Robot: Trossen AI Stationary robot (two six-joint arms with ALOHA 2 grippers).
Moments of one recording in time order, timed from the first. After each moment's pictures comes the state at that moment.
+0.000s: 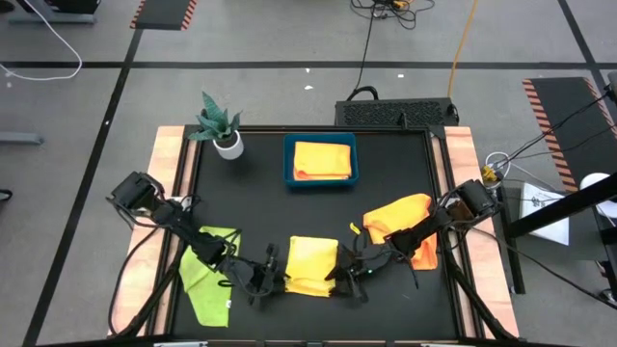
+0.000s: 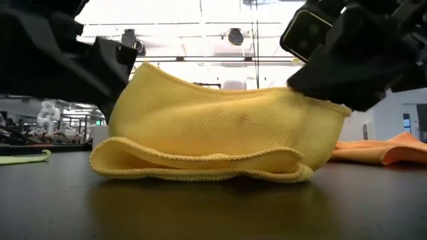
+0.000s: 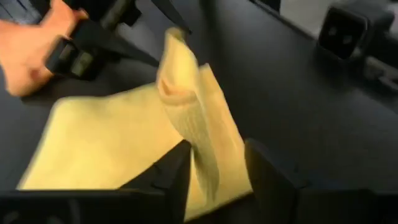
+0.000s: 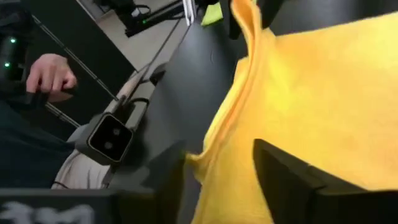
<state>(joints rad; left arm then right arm) -0.61 1.72 0.63 0.58 -0.29 0.05 0.46 1.89 0.62 0.93 -0.05 0.53</state>
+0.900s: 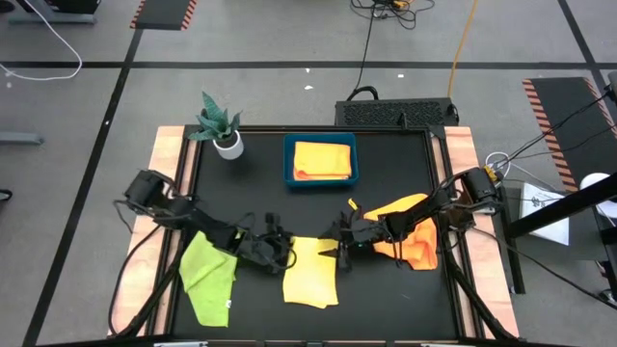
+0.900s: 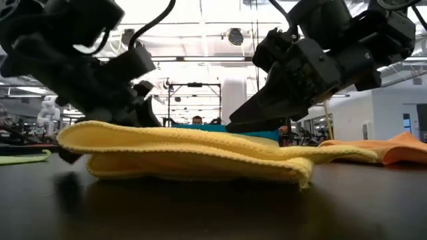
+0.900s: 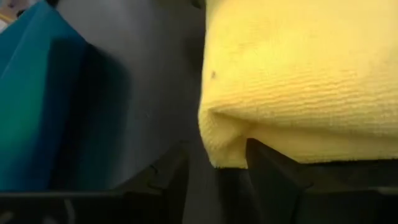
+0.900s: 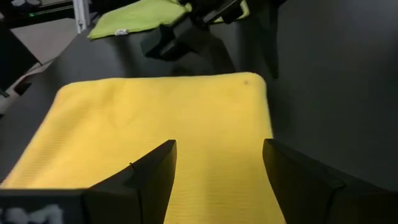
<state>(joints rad) -0.40 1.77 0.63 0.39 -0.56 0.11 0.24 1.82 0.62 0.75 0.07 0.27</state>
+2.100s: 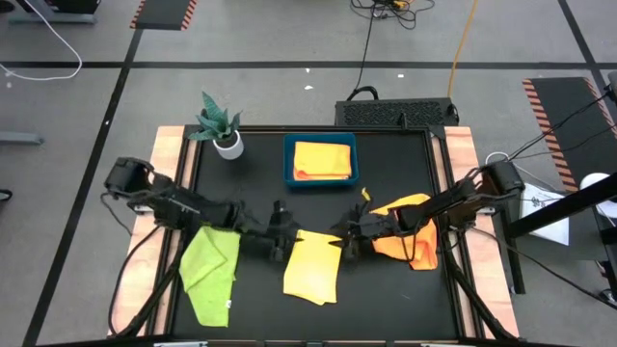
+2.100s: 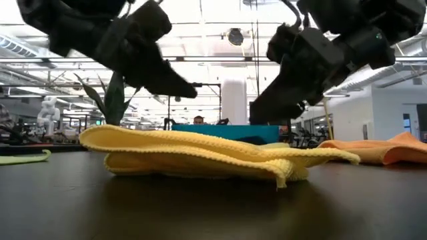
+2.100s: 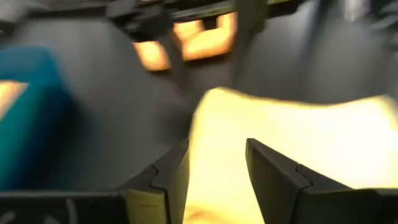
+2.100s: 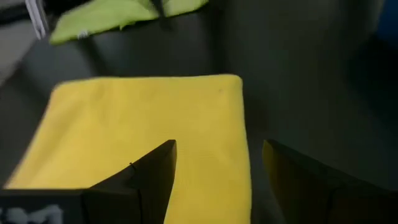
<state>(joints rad) -0.21 1.57 0.63 0.47 -0.15 -0.06 0.23 1.60 0.57 0.47 0.17 0.39</state>
